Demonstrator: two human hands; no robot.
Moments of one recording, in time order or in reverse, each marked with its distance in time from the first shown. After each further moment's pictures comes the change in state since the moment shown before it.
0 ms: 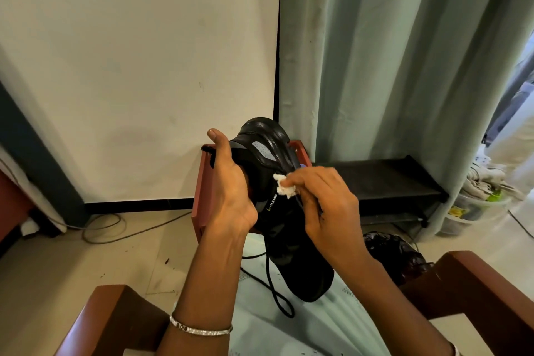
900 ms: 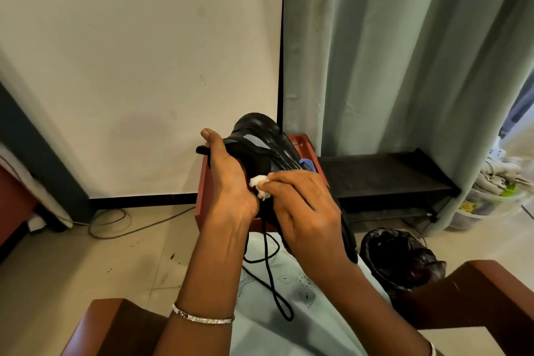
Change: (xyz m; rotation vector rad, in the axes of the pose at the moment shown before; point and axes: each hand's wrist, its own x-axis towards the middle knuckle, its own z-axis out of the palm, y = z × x) left_hand 0.016 0.013 0.016 -0.150 0.170 -0.074; right_hand 0.004 -0.015 0.034 -0.036 0.078 -0.081
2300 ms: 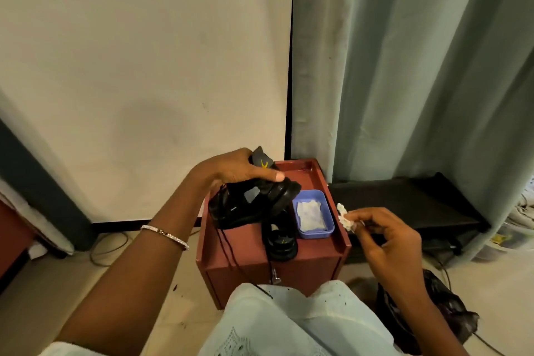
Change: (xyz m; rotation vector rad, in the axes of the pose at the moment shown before) left_hand 0.178 0.081 0.054 1.547 -0.661 0.044; right_hand 0.016 0.157 -0.006 0.129 -0.128 0.550
